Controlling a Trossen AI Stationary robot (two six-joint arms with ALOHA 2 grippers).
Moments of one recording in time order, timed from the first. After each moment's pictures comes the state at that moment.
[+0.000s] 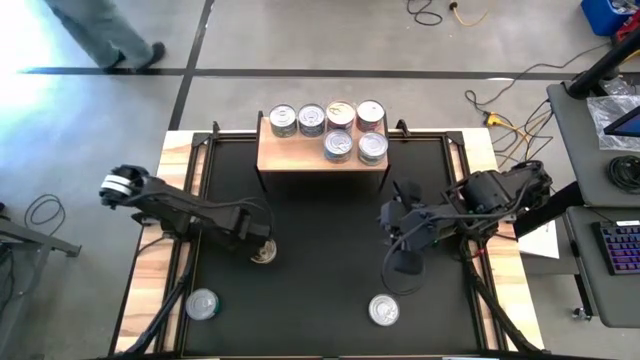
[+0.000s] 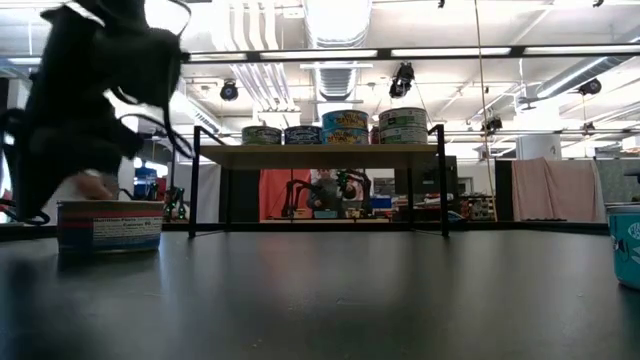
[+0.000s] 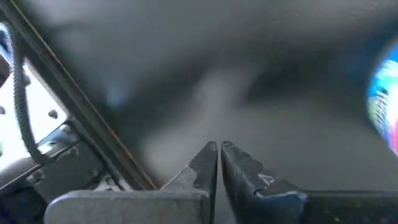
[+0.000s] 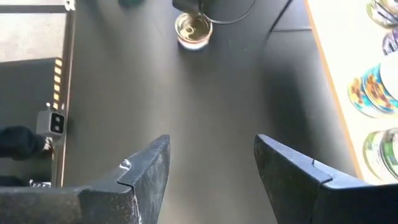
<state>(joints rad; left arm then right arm) -0.19 1.45 0.79 -1.17 -0.01 -1.22 0.43 1.65 2.12 -1.45 0.32 0.40</state>
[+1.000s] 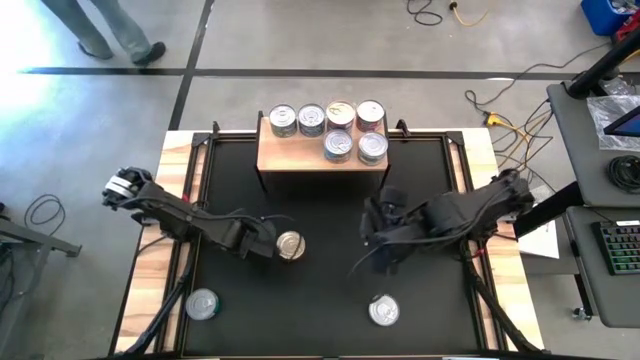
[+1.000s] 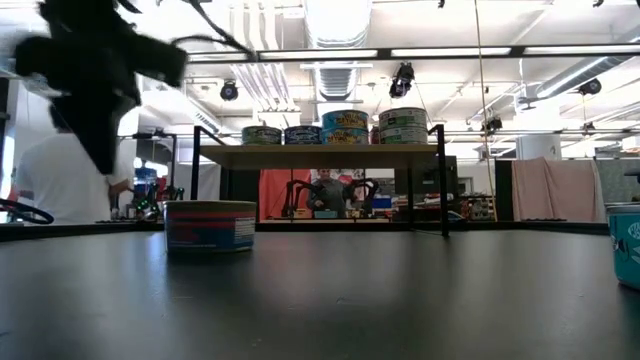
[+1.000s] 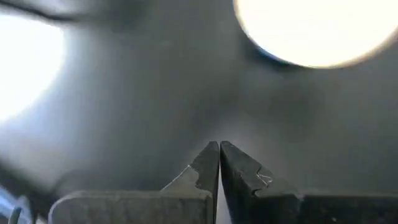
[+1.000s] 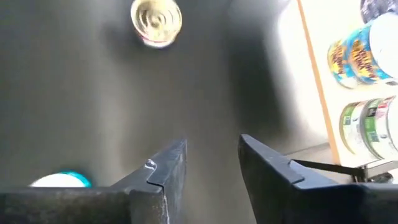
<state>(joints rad) -0.38 1.52 1.03 -1.09 -0.26 -0.87 0.41 1.74 2.01 -1.49 0.43 0.45</state>
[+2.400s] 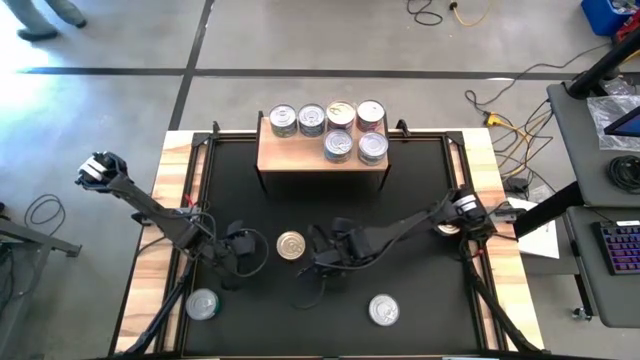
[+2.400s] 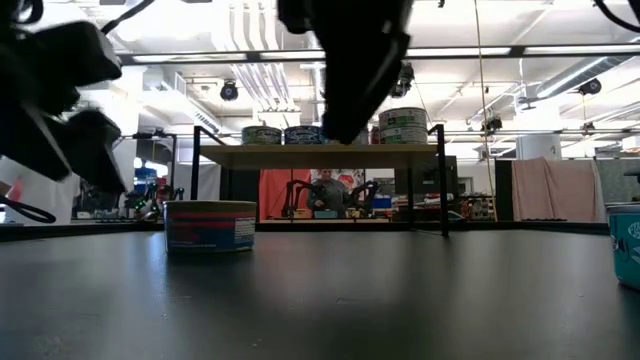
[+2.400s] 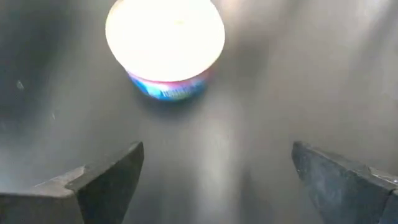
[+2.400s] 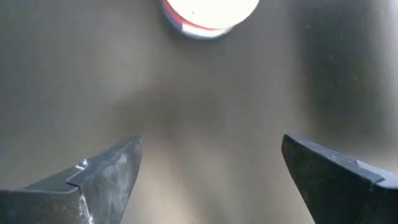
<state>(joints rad) -0.60 1.10 0.47 -0.32 -0.38 -0.65 0.31 2.09 1.82 -1.05 0.28 0.45</state>
